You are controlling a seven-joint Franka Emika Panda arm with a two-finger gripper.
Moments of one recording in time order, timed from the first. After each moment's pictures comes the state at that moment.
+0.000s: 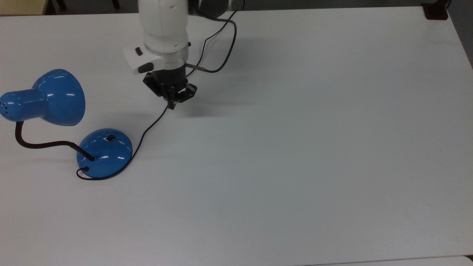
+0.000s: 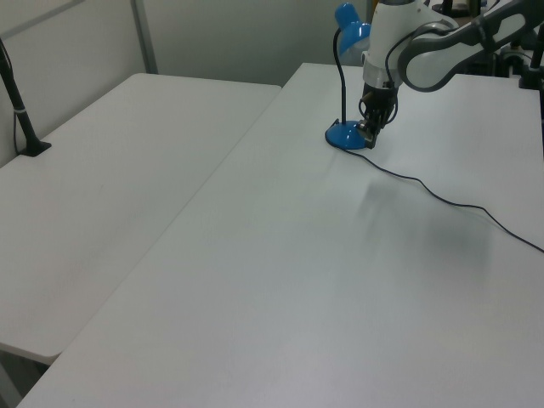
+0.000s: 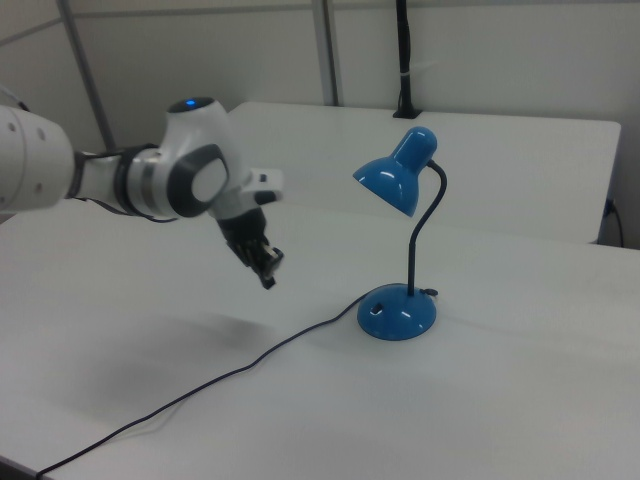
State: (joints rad) arm -0.09 0.20 0.06 -1.95 -0.15 2.29 0.30
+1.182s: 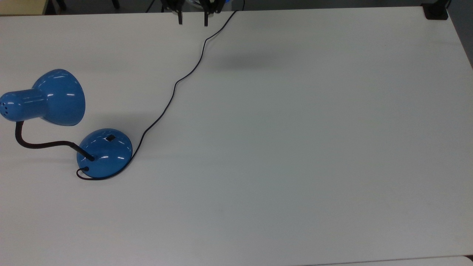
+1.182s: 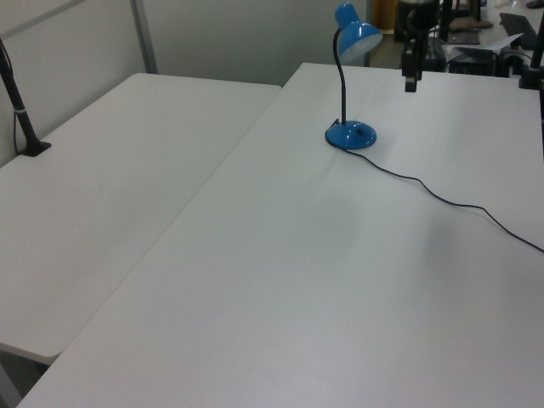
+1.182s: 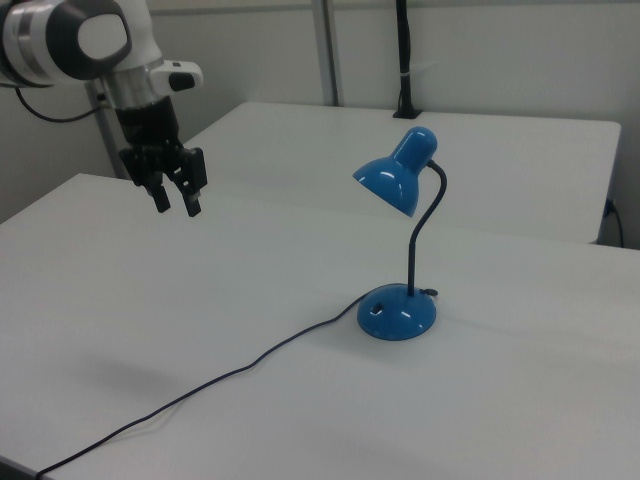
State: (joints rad) arm 0.13 -0.06 -0.05 -1.74 -0.09 1.66 0.06
